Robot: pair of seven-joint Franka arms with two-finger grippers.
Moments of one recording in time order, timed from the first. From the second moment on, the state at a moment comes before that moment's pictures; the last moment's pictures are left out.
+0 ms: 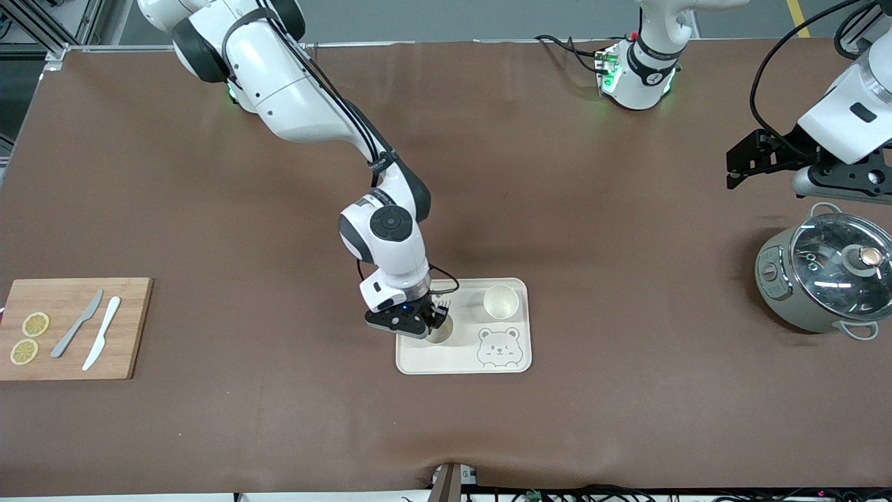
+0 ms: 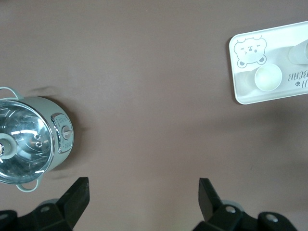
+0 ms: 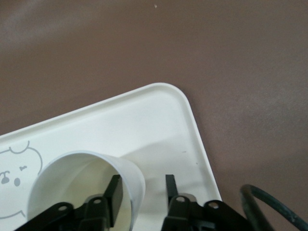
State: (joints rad) left arm -0.08 0.07 -0.09 -1.42 0.02 1.51 0.00; right arm 0.64 0.94 -0.03 -1.26 -0.18 2.50 1.04
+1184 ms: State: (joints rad) left arm -0.08 0.07 -0.09 -1.43 0.02 1.51 0.01; right arm 0.27 0.19 -0.04 -1.34 0.01 1.55 0.40
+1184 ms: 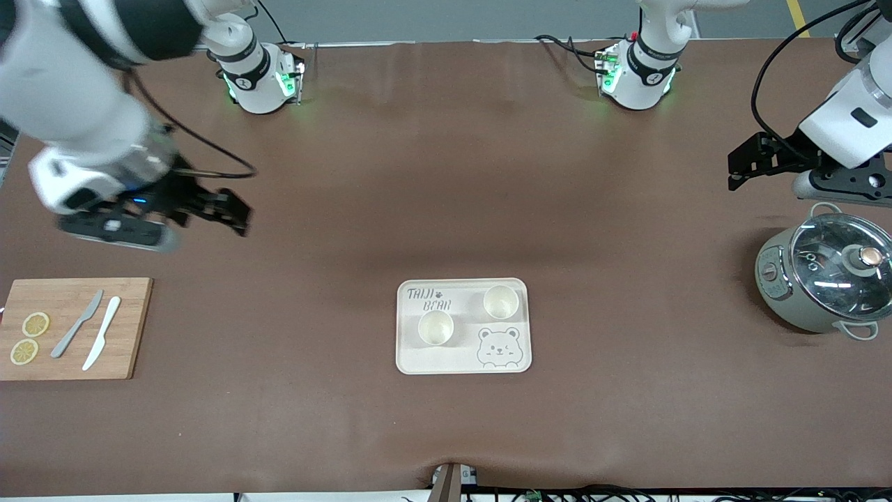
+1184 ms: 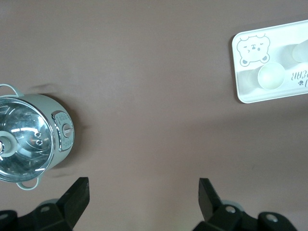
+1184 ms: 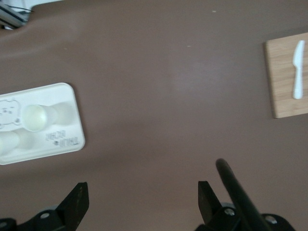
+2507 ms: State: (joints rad) left arm -0.07 0.07 -0.09 -1.43 0.02 1.51 0.01; right arm -0.03 0.18 -0.02 -1.43 -0.17 1.61 -0.13
